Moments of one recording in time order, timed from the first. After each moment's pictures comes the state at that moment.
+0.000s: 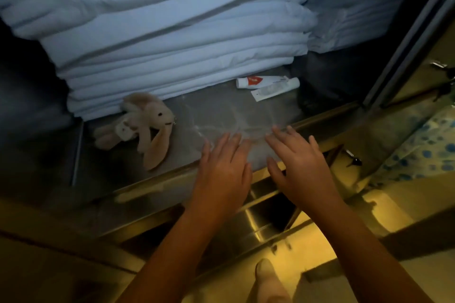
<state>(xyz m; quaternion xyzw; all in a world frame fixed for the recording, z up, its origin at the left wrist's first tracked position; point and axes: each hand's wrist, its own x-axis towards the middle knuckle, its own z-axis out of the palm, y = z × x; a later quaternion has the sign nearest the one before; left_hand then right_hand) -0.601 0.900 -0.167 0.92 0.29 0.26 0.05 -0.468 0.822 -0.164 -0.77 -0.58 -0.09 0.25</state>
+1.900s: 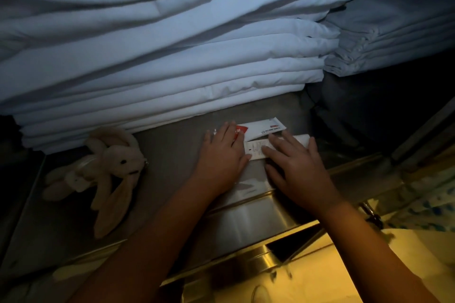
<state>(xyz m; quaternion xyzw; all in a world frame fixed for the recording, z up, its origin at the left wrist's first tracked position) -0.471 1.039 -0.184 0.93 0.36 0.02 -0.03 -0.335 0.927 -0.184 -0.74 -0.66 -0.02 0.15</state>
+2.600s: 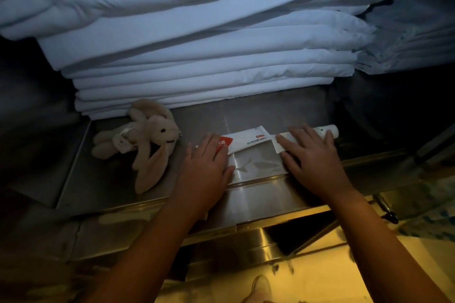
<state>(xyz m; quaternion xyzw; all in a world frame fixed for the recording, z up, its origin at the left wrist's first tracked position) -0.574 0.993 -0.186 0.90 0.43 0.08 0.03 -0.353 0.925 -0.192 -0.74 -0.66 -0.05 0.13</state>
